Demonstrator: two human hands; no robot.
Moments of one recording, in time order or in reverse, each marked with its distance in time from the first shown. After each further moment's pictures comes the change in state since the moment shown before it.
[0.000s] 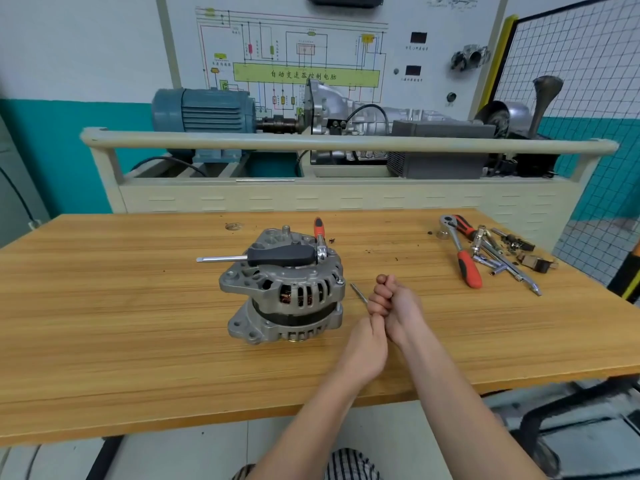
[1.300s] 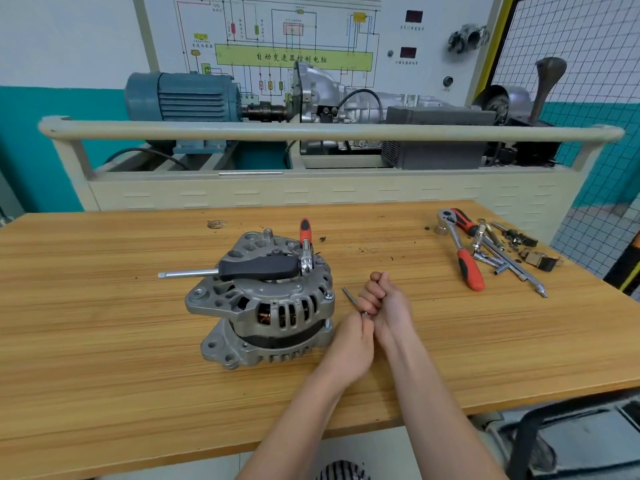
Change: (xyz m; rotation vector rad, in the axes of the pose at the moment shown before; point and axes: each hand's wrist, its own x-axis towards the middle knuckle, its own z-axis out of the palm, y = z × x) left_hand 0.035 -0.020 -0.004 0.061 0.013 0.114; right_hand 0.036 0.007 -0.003 0.147 -0.016 -0.066
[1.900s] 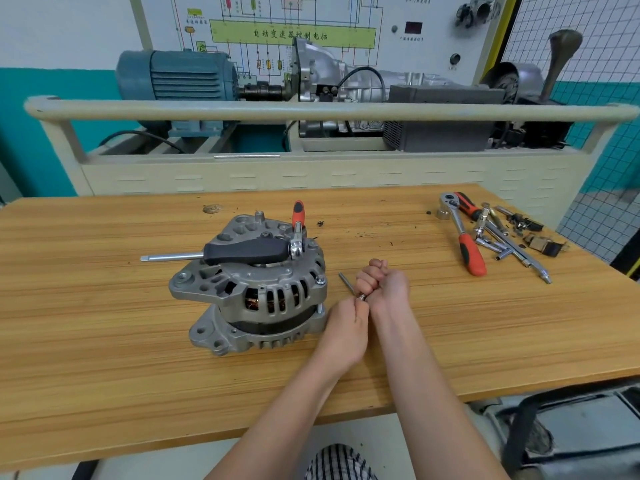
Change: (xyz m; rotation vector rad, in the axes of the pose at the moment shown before) left_hand 0.001 0.004 0.002 -0.070 0.071 -0.004; right_hand 0.010 -0.009 0.008 0.157 0.132 0.156
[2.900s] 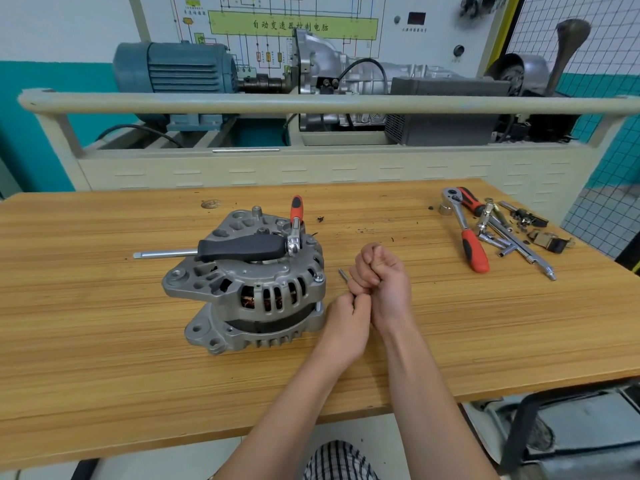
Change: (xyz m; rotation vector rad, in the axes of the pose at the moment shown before) left_hand 0.001 0.008 -0.001 -0.056 0.035 -0.104; right_hand -0.019 0.007 -0.013 -0.393 -0.534 -0.343
